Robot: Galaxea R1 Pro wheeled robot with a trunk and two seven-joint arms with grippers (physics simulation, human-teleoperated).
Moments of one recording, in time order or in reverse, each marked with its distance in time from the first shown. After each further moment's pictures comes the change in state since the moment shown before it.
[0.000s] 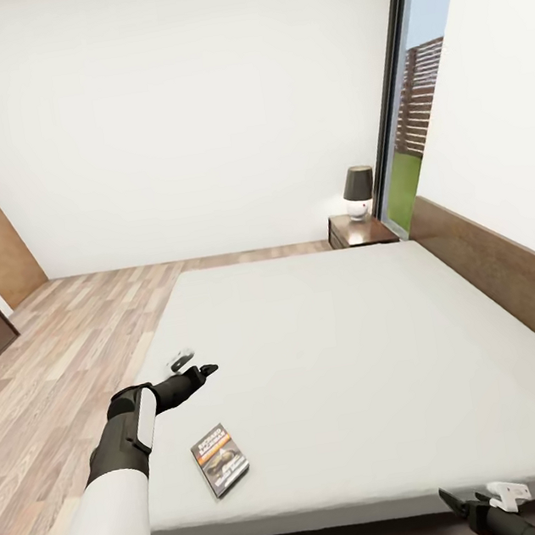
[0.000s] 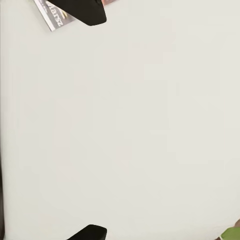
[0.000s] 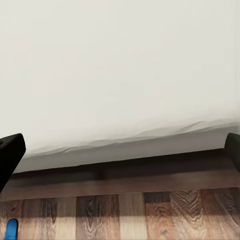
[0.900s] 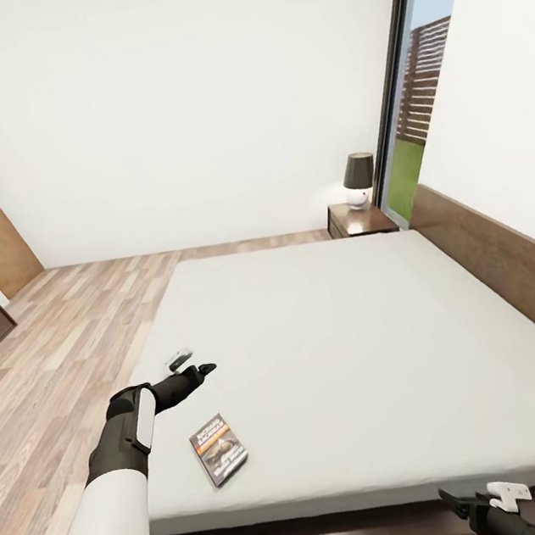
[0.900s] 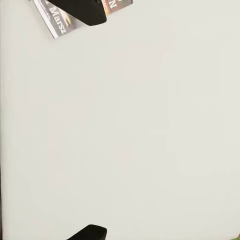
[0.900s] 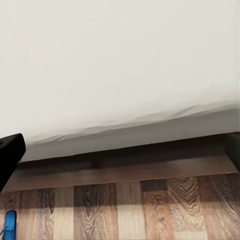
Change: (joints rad) left arm 0.000 0.002 0.004 0.001 0.000 -0.024 0.002; right arm 0.000 0.000 0.000 0.000 0.000 0.000 -0.003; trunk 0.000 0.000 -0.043
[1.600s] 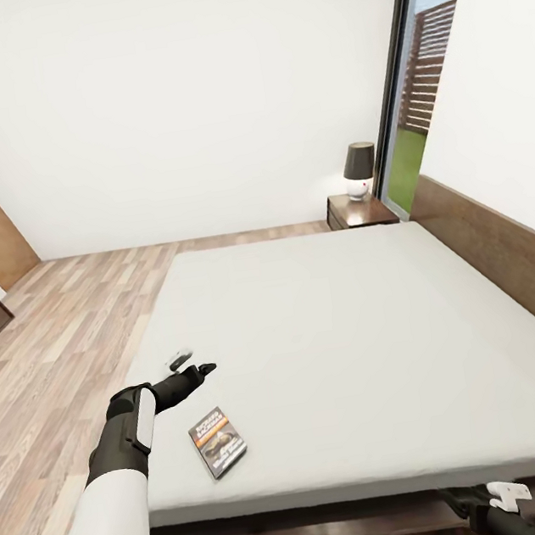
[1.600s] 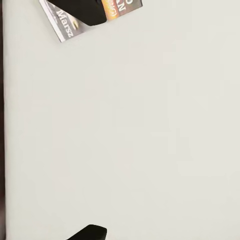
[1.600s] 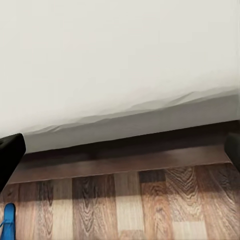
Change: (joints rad) left arm 0.000 0.000 -0.001 0.000 0.000 0.000 0.000; right arm 0.000 0.000 0.000 0.000 0.000 0.000 0.000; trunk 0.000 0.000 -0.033
